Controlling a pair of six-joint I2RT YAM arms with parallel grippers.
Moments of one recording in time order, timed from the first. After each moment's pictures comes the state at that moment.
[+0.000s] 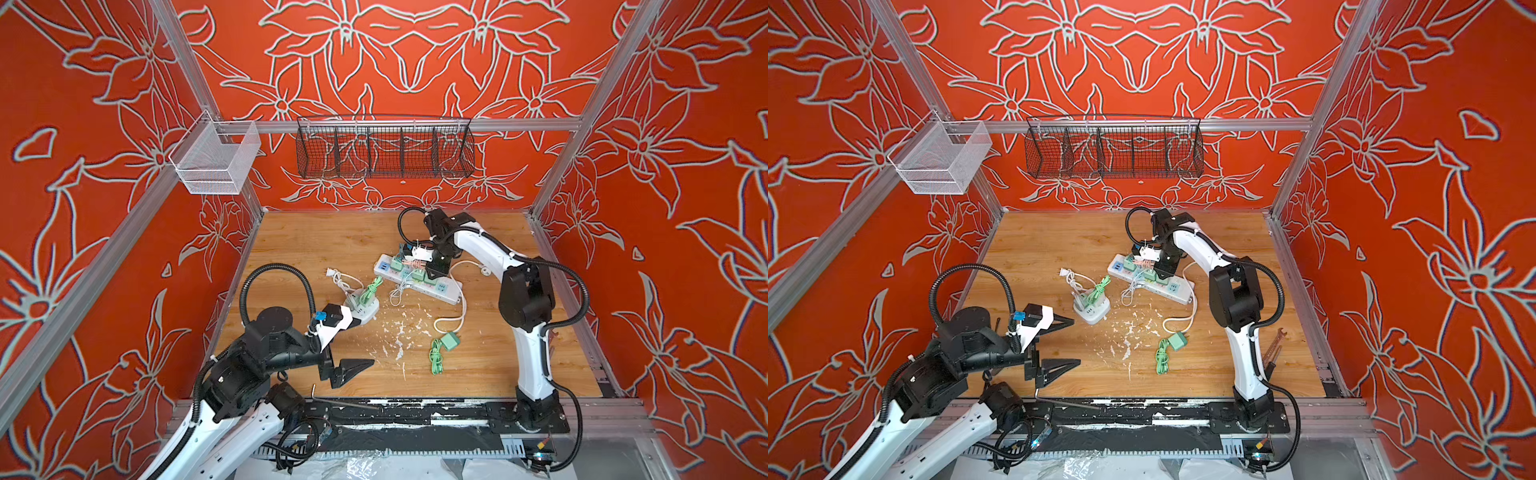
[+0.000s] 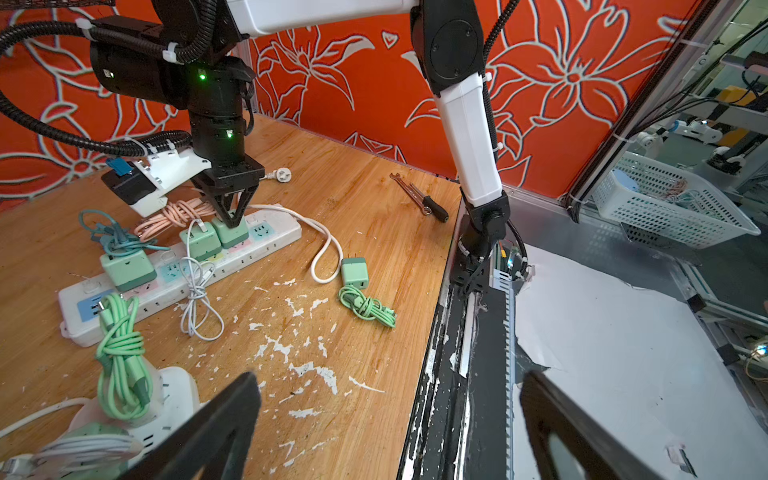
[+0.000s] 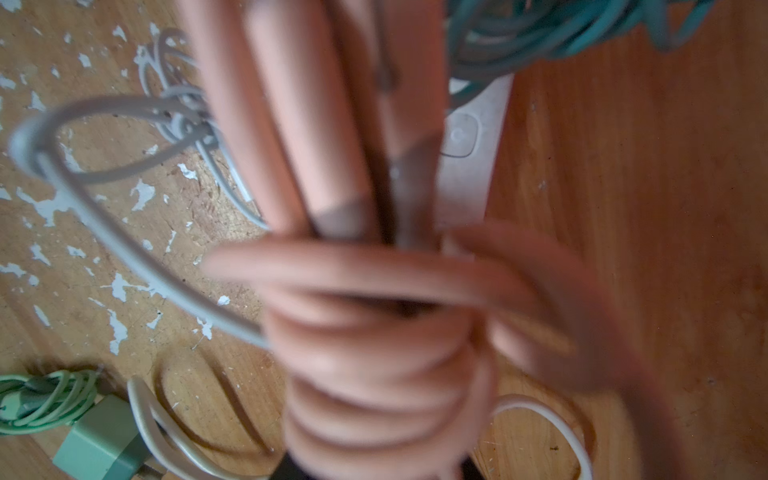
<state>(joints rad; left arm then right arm) -0.57 0.46 0.79 -0.68 0.63 0.06 0.43 2.17 1.91 -1.19 -0.11 -0.78</state>
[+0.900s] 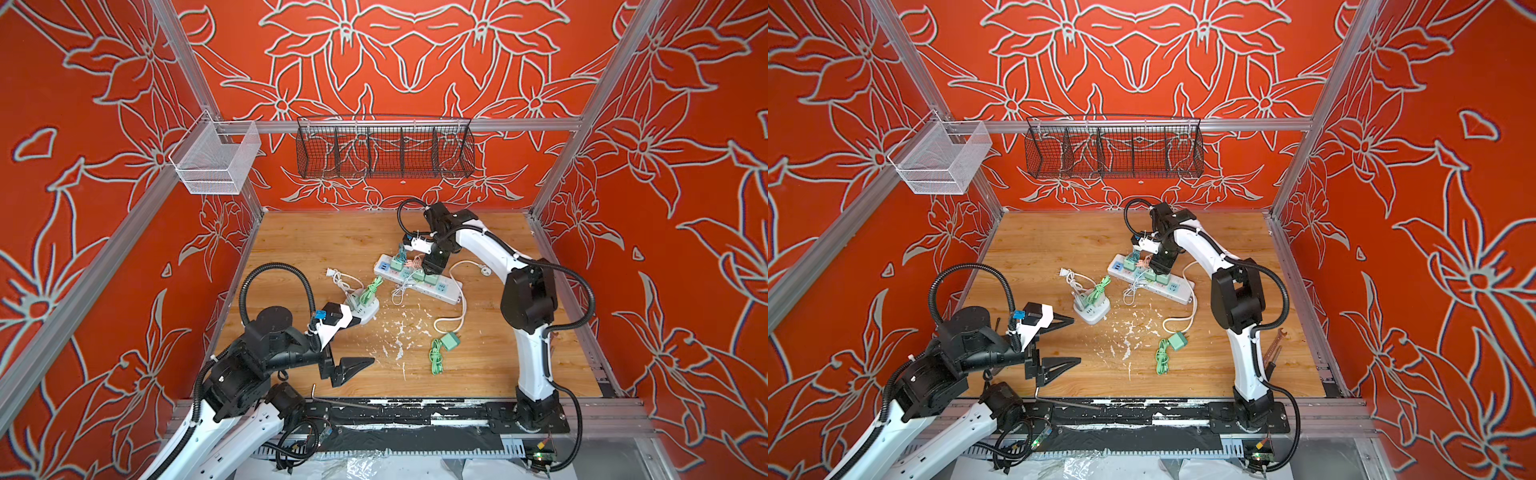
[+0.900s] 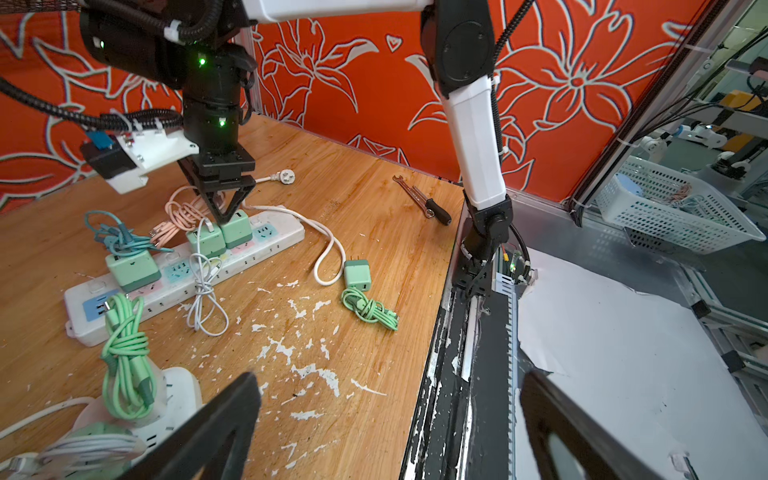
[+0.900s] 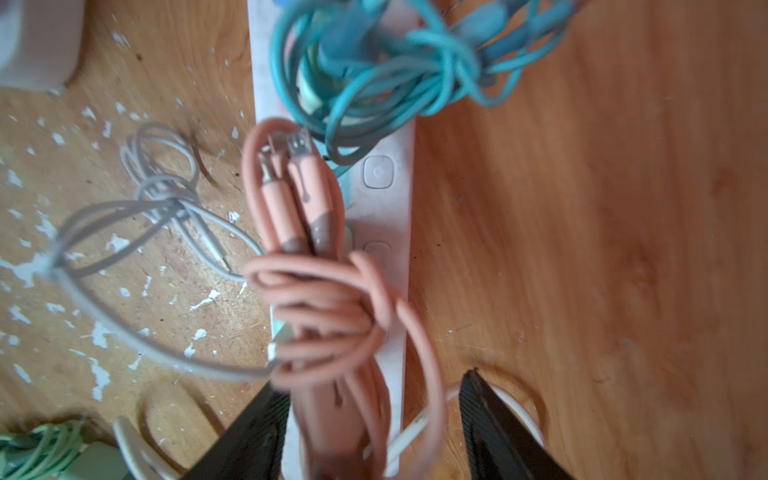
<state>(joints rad) -0.57 0.47 0.79 -0.66 0.62 0.04 0.43 2.07 1.92 -1.12 -0.09 -0.67</state>
